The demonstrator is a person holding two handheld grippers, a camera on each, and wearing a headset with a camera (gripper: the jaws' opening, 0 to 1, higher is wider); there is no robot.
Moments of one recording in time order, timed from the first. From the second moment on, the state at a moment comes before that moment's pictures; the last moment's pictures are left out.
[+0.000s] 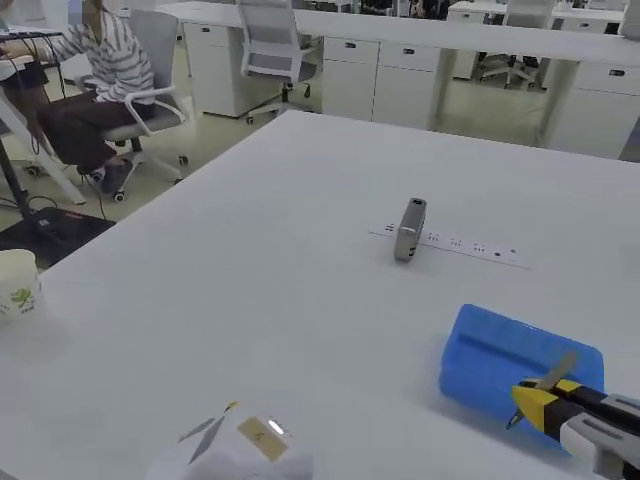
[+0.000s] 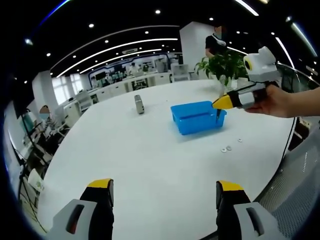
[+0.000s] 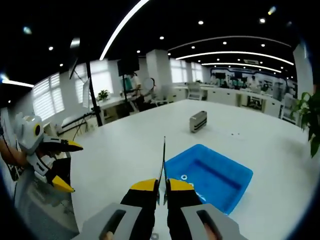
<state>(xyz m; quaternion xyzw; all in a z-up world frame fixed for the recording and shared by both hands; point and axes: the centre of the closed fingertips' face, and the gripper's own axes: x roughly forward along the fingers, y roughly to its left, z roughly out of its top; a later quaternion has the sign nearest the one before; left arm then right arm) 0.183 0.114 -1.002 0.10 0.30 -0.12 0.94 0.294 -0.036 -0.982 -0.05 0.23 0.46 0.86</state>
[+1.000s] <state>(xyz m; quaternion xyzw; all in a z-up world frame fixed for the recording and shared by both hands) 0.181 0.112 -1.005 0.11 0.30 -0.12 0.94 0.264 -0.040 -1.029 -0.06 0.27 0.44 0.85</state>
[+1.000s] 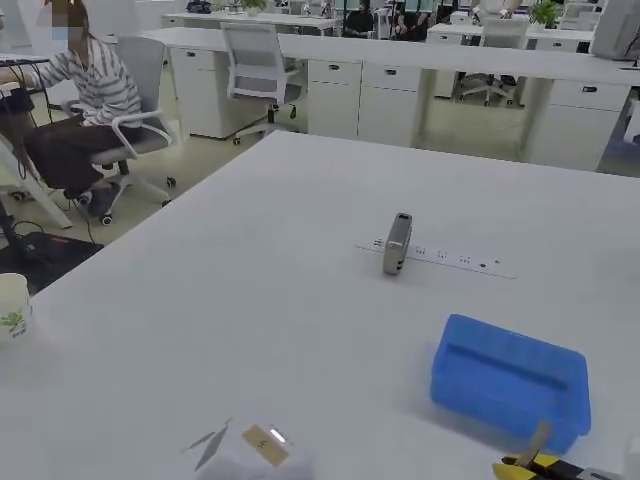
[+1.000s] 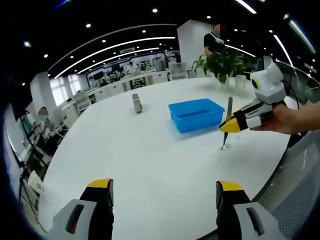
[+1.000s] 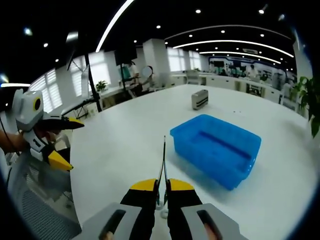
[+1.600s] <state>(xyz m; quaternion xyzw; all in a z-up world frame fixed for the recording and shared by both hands) 0.180 0.112 -1.006 0.12 0.31 -0.12 0.94 0.267 -0.041 -1.032 -0.06 0.27 0.44 0.85</state>
